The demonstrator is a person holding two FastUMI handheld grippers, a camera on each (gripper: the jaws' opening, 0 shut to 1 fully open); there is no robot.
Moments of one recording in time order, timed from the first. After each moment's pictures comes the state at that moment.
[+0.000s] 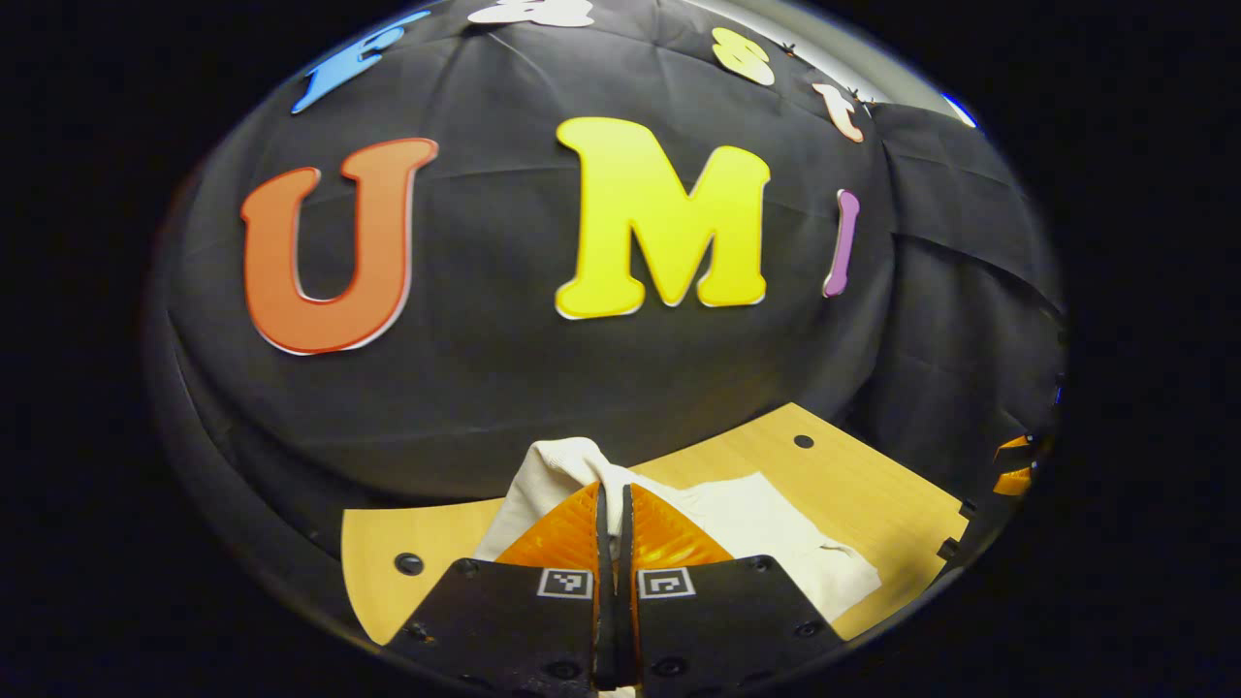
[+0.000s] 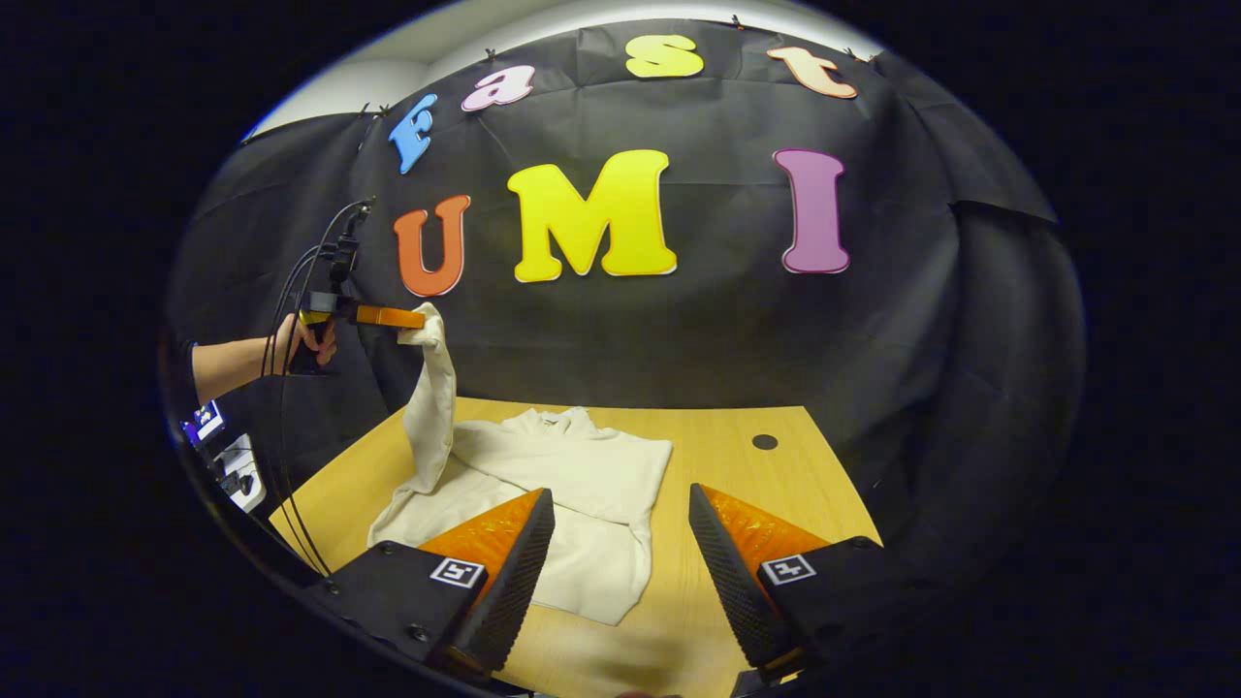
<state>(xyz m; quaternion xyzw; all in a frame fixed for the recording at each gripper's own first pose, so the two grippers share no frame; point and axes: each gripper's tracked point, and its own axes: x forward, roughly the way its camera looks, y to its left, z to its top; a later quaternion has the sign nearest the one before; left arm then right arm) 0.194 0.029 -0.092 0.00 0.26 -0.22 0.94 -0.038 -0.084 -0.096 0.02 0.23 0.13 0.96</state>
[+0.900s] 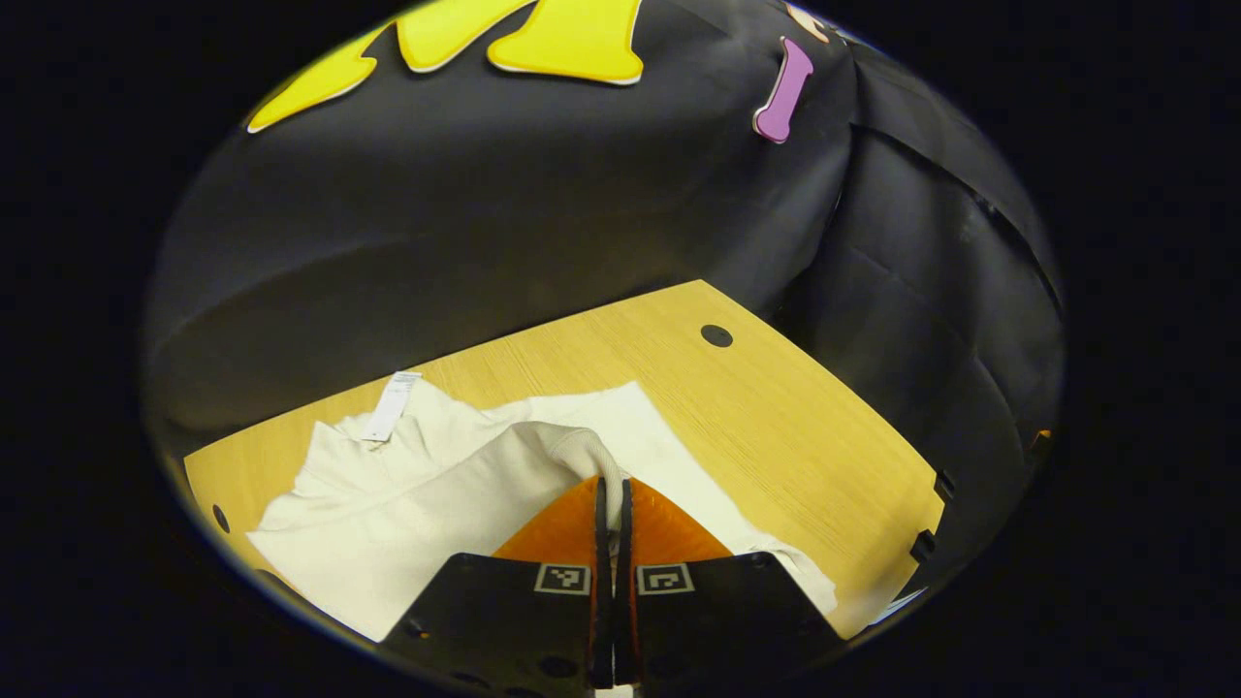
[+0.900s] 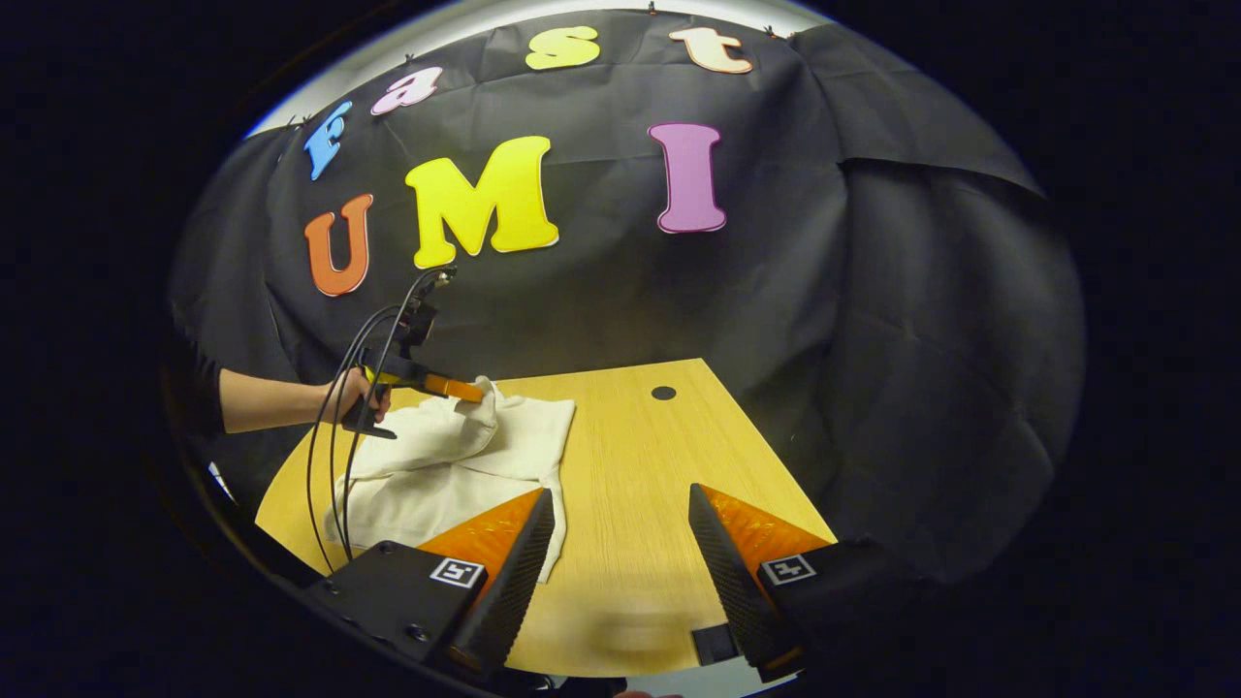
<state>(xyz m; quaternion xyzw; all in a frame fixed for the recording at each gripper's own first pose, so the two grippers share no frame) 0.198 -0.188 -0.285 0.00 0.42 -0.32 0.85 -0.085 -0.175 -0.126 0.04 0.28 0.00 0.96</state>
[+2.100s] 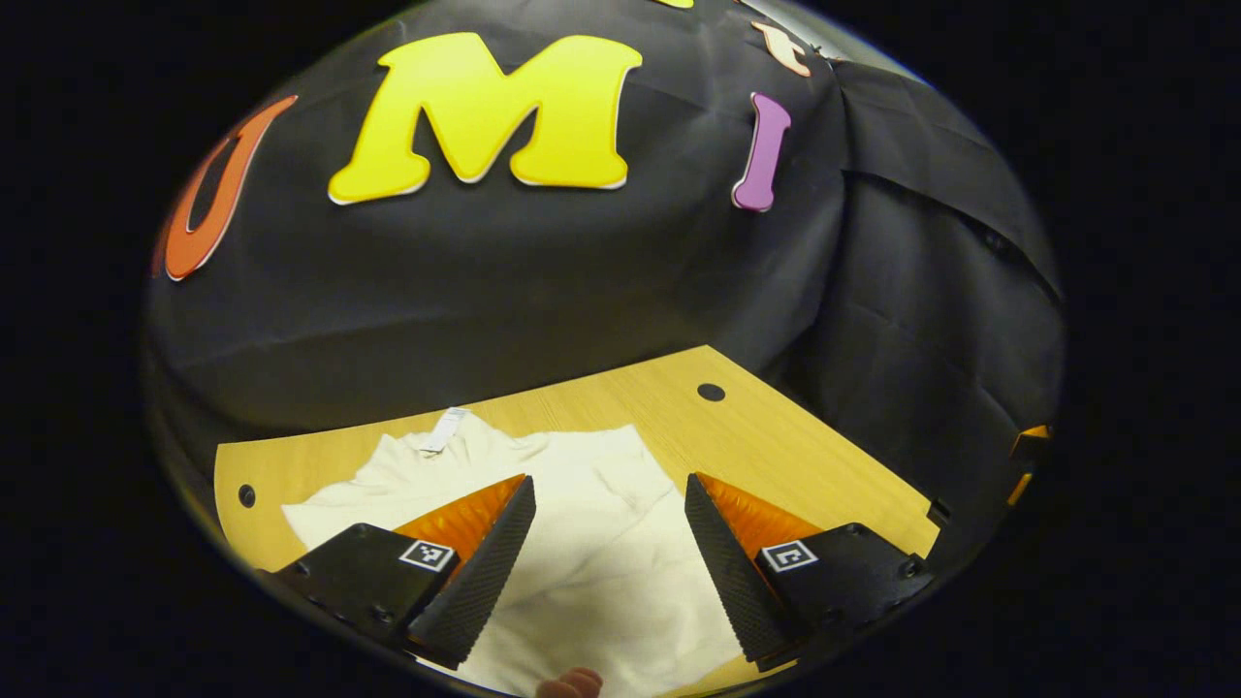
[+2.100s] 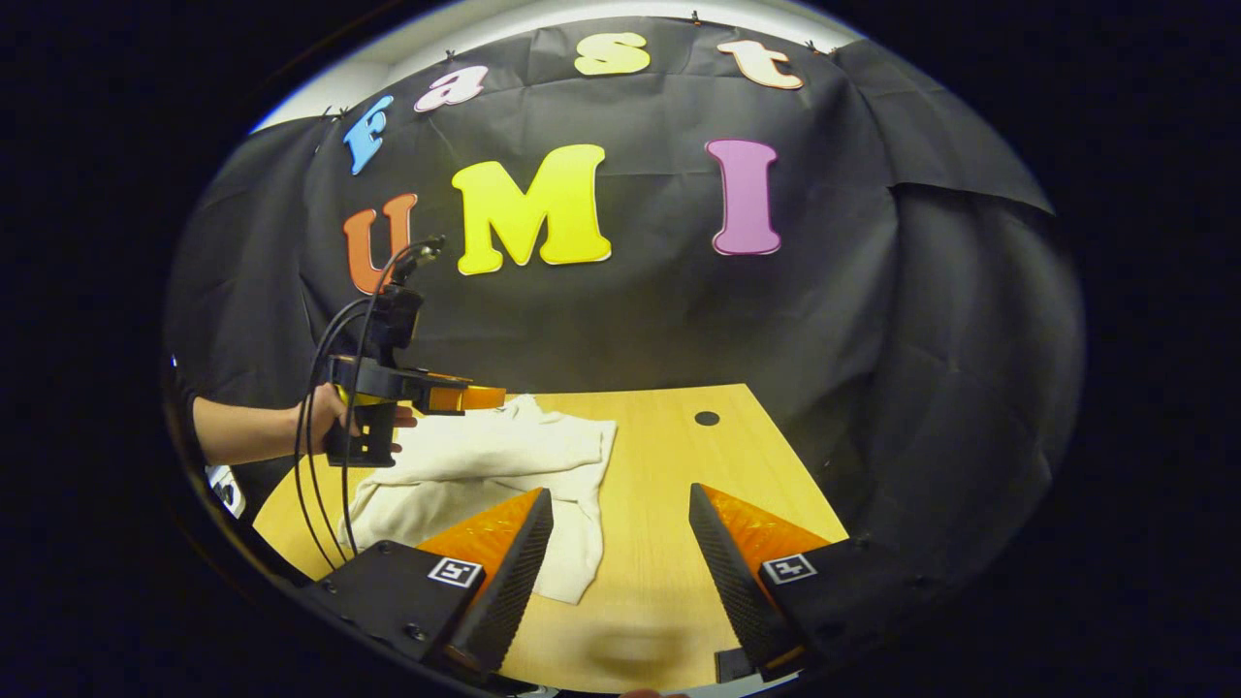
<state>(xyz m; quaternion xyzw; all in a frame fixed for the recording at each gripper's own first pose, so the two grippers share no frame) 0.132 -0.133 -0.166 -0.04 0.30 -0.23 0.93 -0.052 -0.112 -0.109 0.02 0.25 0.08 0.97</state>
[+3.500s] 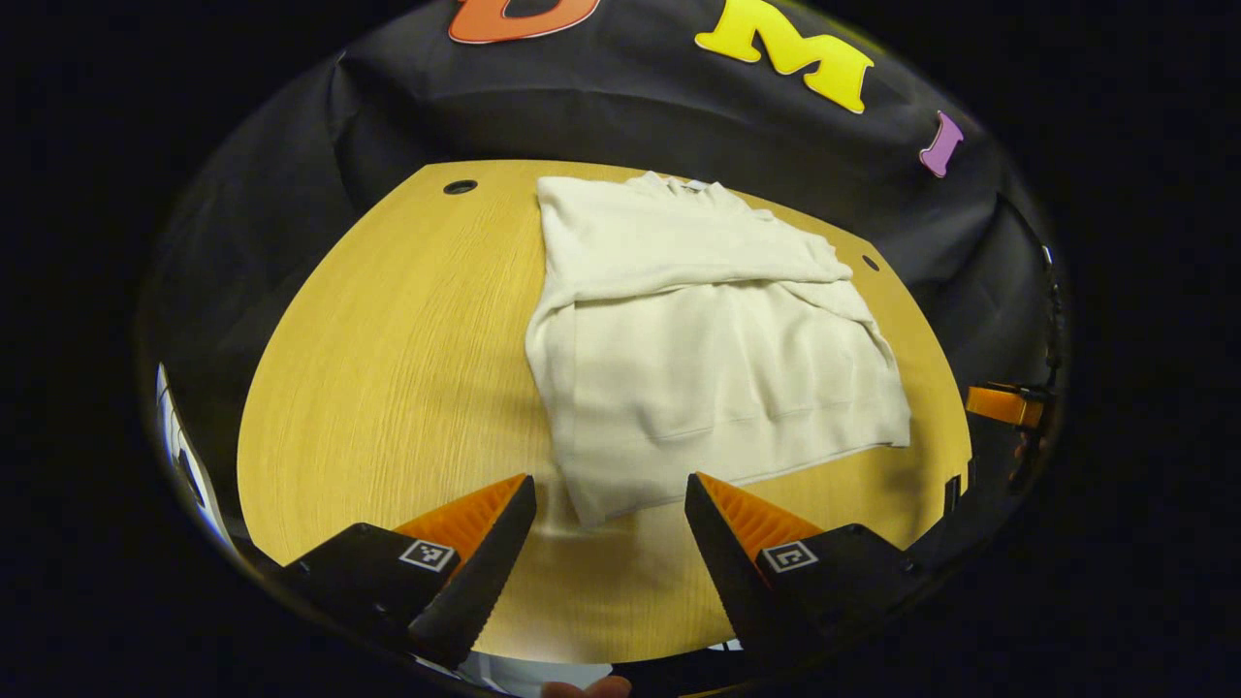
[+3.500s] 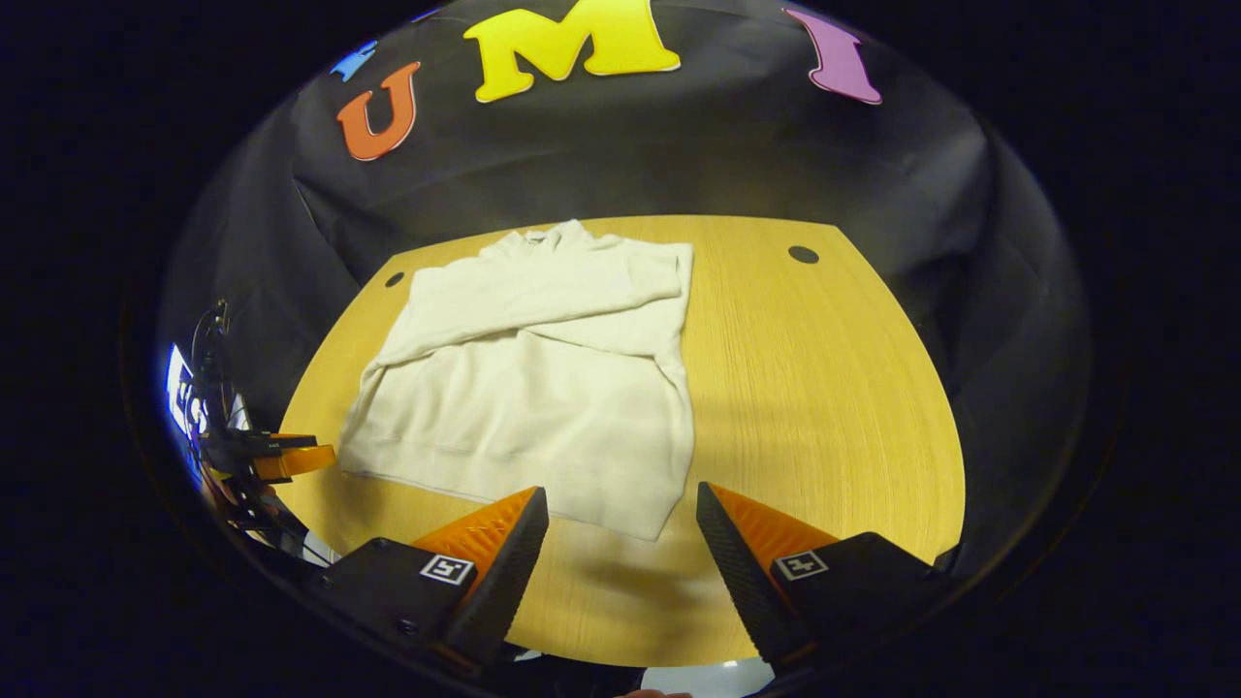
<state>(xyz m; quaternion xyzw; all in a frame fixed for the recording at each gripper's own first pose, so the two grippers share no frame) -0.150 0.085 -0.329 -0.13 0.53 -0.03 0.84 -0.074 -0.040 -0.278 0.01 0.51 0.10 0.85</state>
